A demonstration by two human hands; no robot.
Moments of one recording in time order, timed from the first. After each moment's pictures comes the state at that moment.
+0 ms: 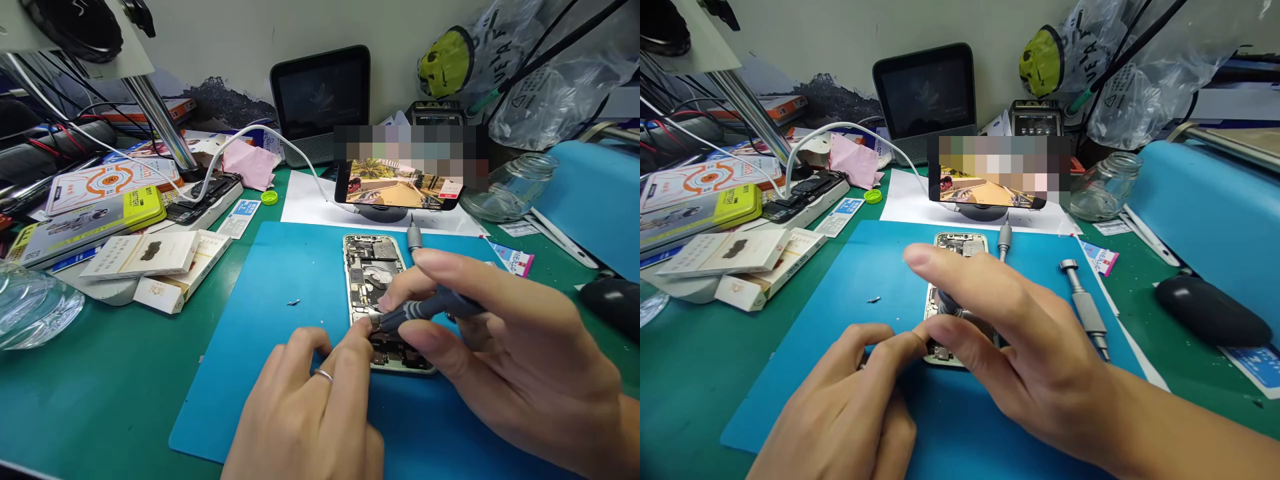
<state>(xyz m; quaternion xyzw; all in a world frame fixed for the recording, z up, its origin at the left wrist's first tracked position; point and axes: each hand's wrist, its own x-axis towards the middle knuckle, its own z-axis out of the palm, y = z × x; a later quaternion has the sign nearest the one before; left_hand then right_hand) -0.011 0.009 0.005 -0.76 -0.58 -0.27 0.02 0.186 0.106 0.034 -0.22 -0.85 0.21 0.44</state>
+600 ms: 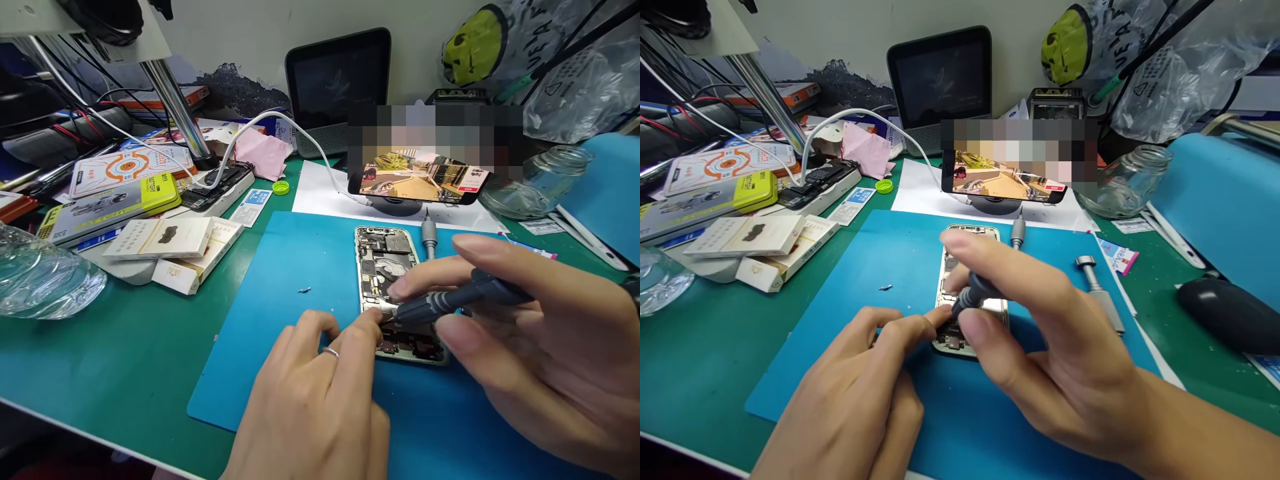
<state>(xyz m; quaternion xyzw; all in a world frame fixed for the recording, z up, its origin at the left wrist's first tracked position) -0.031 0.014 0.008 -0.80 -0.53 -0.25 -0.12 0.196 0.107 0.026 -0.22 -0.85 0.19 0.45</state>
